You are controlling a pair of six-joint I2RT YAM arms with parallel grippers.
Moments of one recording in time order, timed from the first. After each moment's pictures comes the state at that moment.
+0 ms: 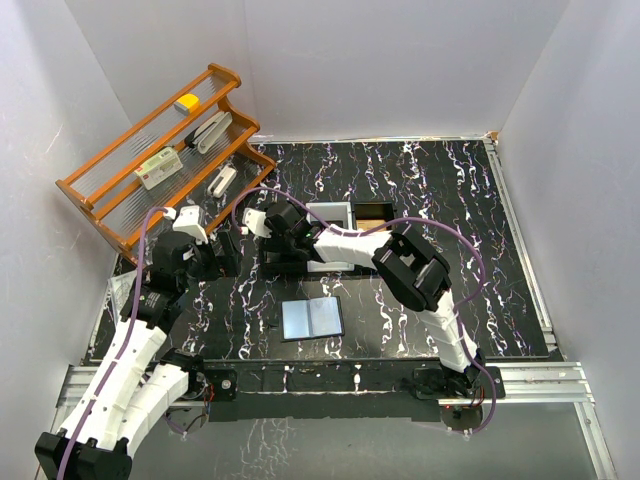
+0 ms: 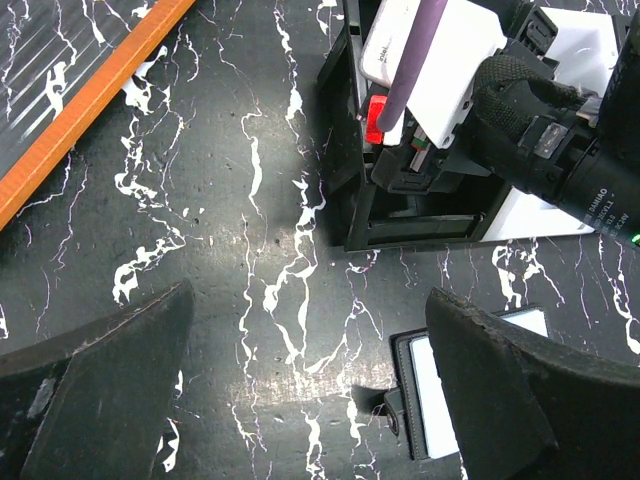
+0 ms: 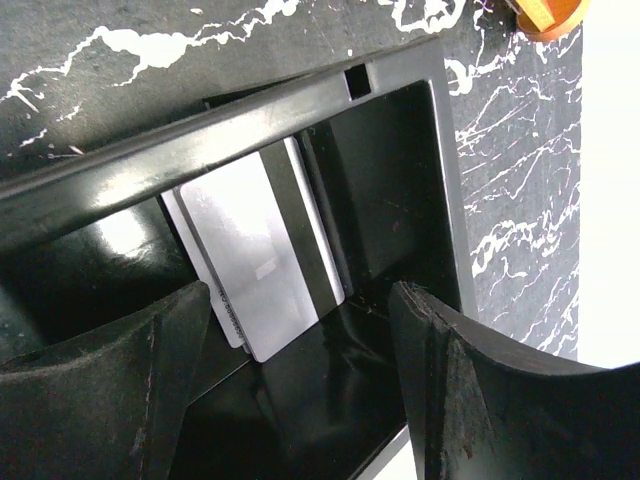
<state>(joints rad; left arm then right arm) -0.27 0.71 0.67 -0.52 -0.03 -0.31 0.88 2.18 1.54 -0.03 0.26 -0.70</state>
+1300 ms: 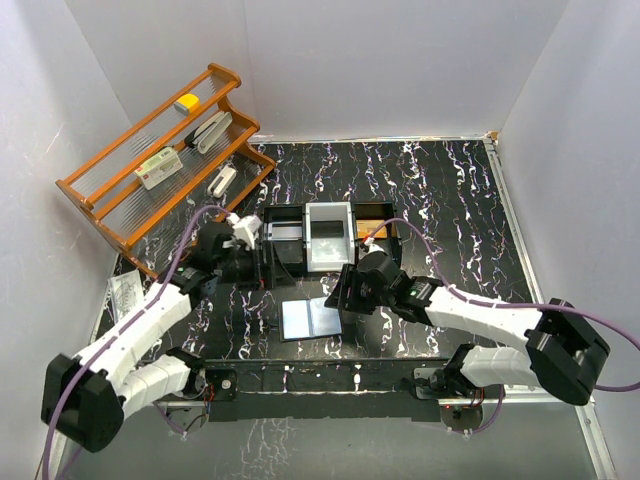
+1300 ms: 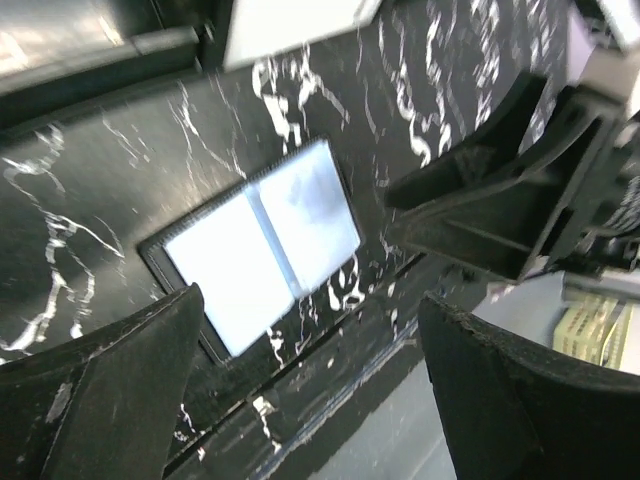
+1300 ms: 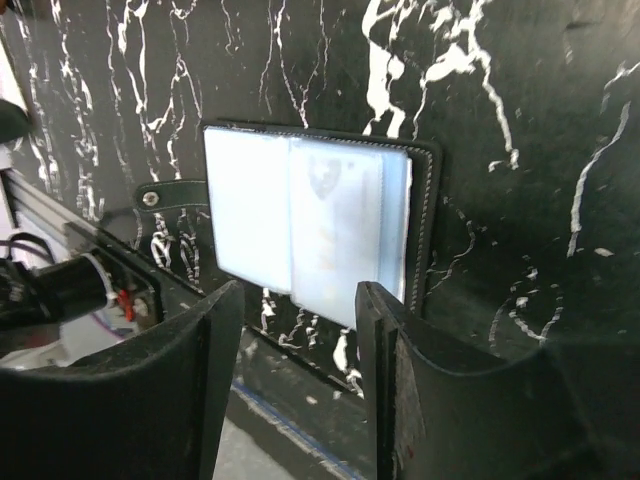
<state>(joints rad) -0.42 0.99 0.67 -0.41 0.49 -0.55 0.87 1.19 0.59 -0.12 -0.06 0.94</state>
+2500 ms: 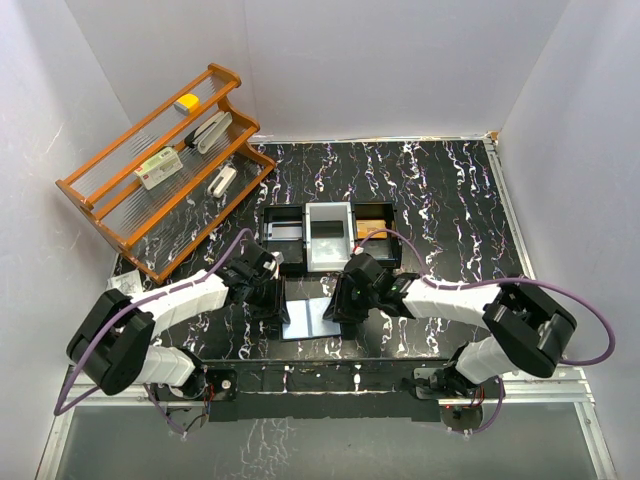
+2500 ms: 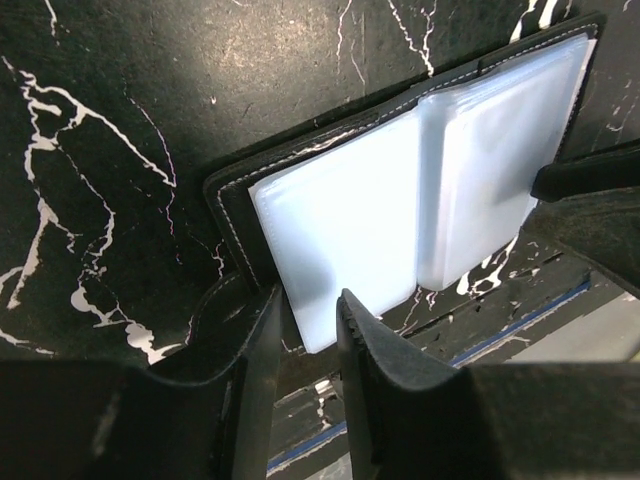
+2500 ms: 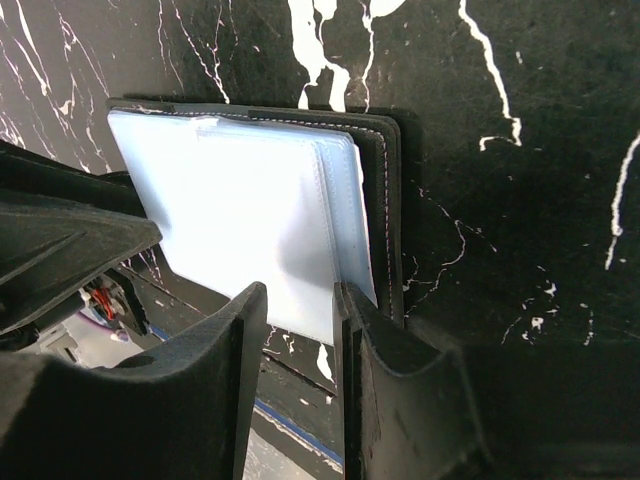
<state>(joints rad) -0.65 1.33 0.61 -0.45 0.30 -0.63 0.87 1.41 0.61 -0.11 -0.16 1.05</state>
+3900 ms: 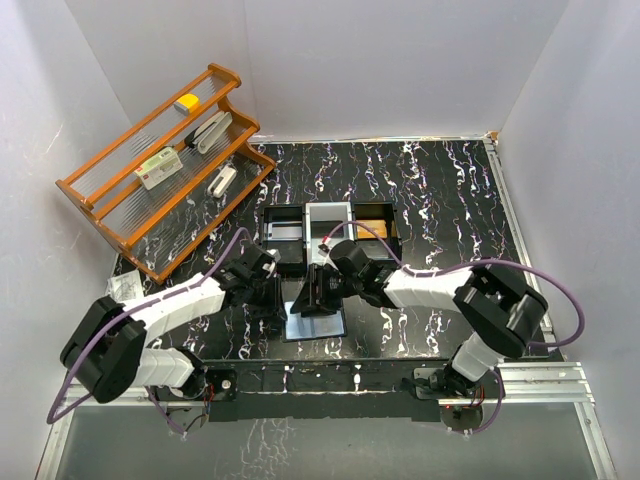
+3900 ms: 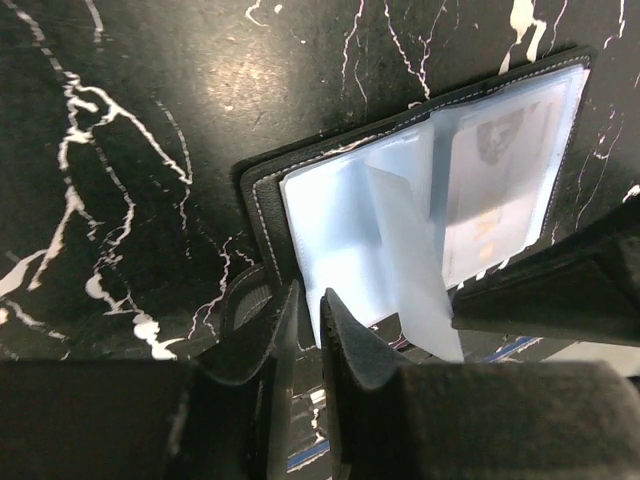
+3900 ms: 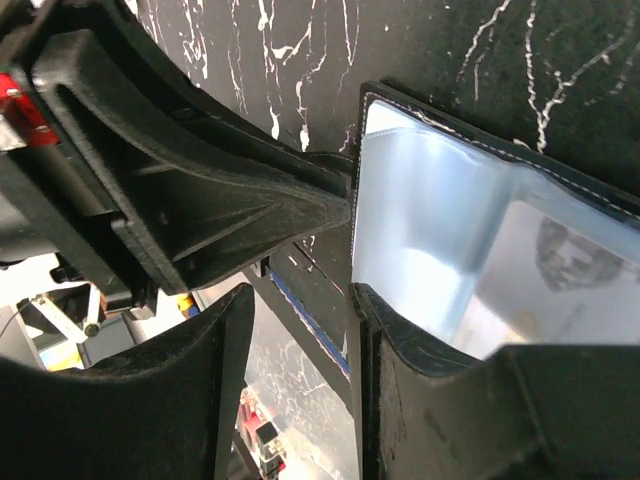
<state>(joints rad) -0.68 1.30 0.60 -0.43 0.24 -0.68 0.87 1.57 0.72 0.16 -0.46 1.06</state>
